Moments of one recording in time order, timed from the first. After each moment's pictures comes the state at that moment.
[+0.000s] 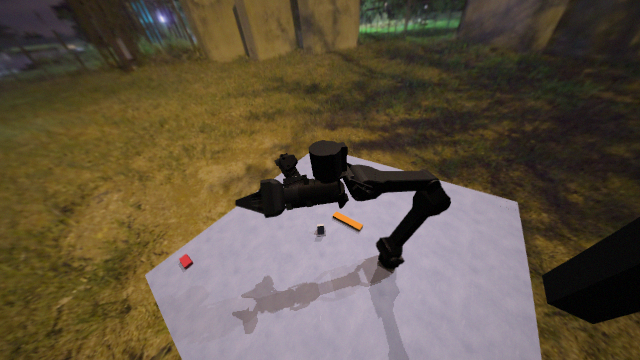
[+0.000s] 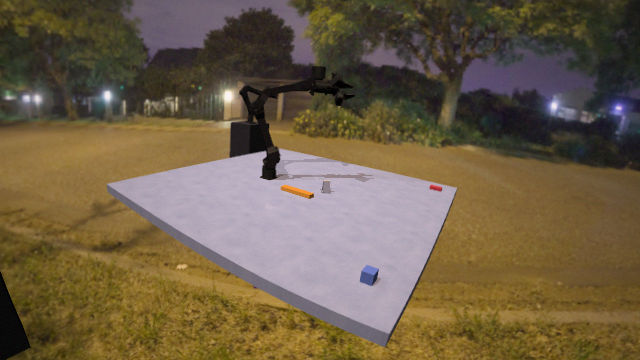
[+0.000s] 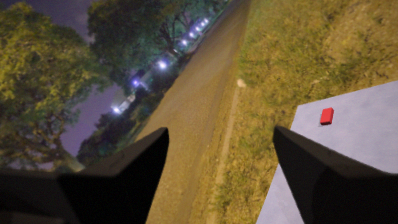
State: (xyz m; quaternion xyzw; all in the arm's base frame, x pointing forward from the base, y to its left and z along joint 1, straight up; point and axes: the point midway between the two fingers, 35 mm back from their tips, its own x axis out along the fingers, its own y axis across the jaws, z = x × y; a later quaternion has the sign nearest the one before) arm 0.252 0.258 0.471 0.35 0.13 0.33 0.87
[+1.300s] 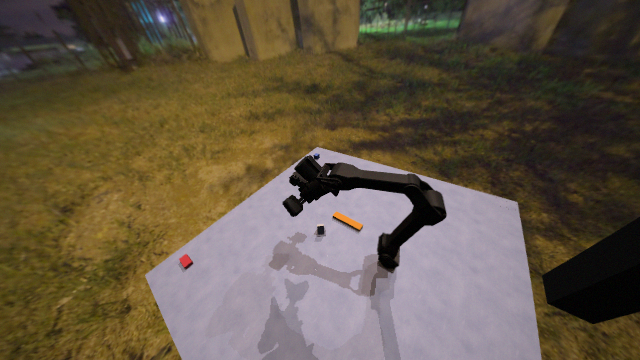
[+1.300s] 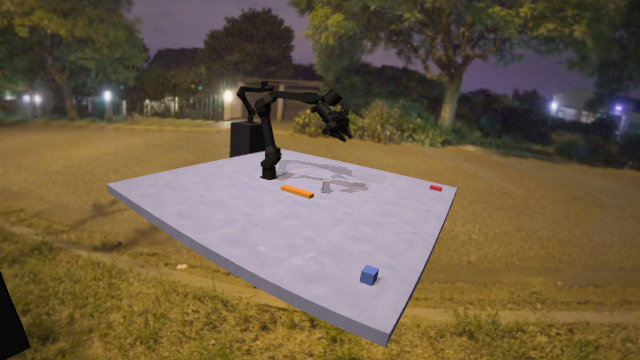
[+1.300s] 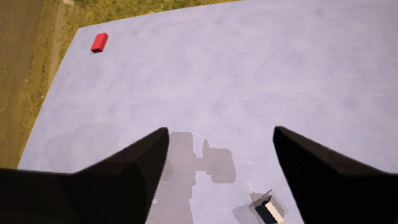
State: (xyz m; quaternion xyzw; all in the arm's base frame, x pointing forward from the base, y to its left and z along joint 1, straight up) arm 0.345 0.083 0.273 0.05 0.35 0.05 0.94
